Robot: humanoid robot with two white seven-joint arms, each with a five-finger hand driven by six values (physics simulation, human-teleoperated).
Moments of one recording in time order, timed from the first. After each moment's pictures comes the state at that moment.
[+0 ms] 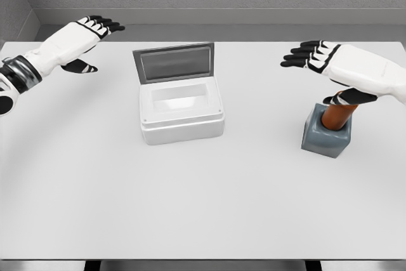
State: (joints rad) left arm -0.76 0.62 -0.61 -0.97 -0.67 -0.61 0.04; right arm -0.56 -1.07 0.62 -1.66 0.20 -0.61 0.17
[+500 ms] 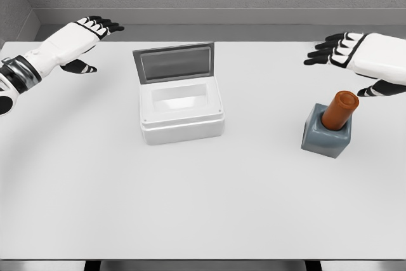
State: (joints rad) left arm -0.76 0.62 -0.61 -0.96 -0.67 -0.61 0.04; right arm -0.55 -1.14 0.44 -1.71 0.19 -0.61 0.48
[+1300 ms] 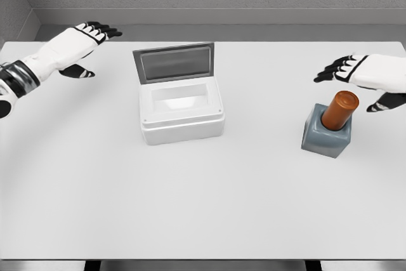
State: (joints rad) left arm -0.74 0.63 -0.61 -0.96 -0.67 -0.61 0.04; right arm -0.58 -1.07 0.50 -1.53 0.20 -0.61 0.61
